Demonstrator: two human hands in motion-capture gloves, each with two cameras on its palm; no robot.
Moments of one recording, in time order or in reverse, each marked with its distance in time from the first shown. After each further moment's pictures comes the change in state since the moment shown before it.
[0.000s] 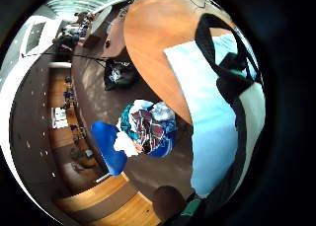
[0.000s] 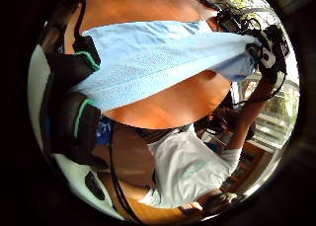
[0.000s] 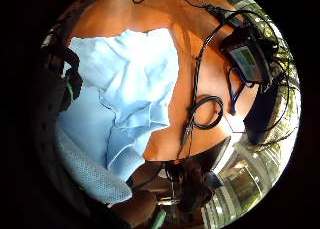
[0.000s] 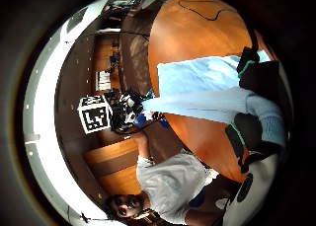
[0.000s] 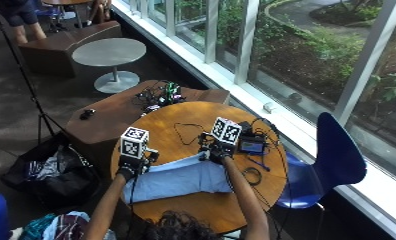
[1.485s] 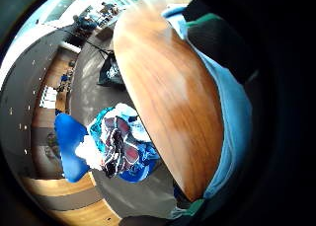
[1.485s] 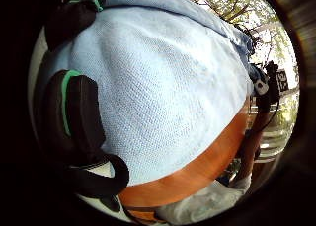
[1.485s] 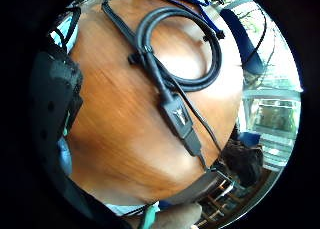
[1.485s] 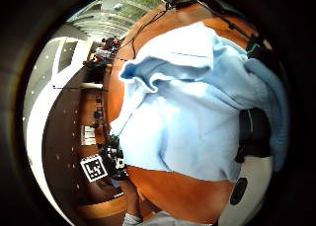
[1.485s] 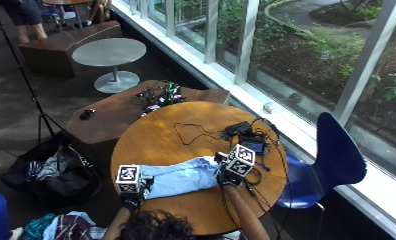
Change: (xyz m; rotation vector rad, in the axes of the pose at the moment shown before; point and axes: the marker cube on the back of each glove) left arm 0.002 -0.013 0.160 0.346 0.093 -0.206; right arm 0.091 0.027 0.081 0.500 0.067 0.455
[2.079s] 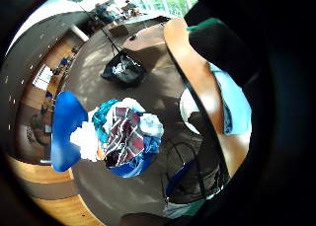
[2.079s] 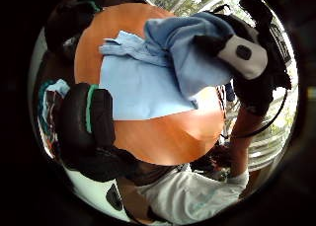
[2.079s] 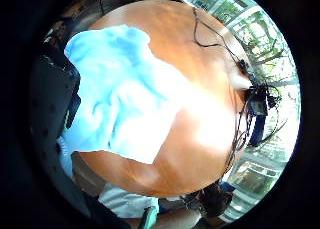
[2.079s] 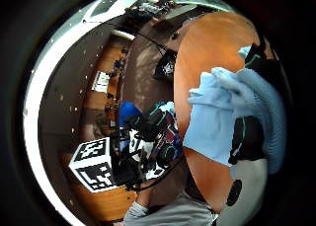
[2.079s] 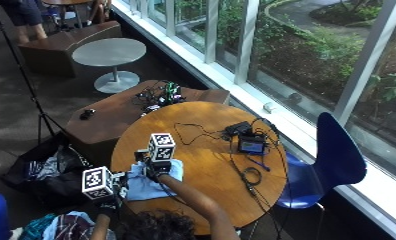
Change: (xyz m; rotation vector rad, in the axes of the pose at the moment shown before) left arm -0.080 0.053 -0.085 0.114 0.147 -0.196; right arm -0.315 0.066 0.055 -0.182 0.047 -0.577
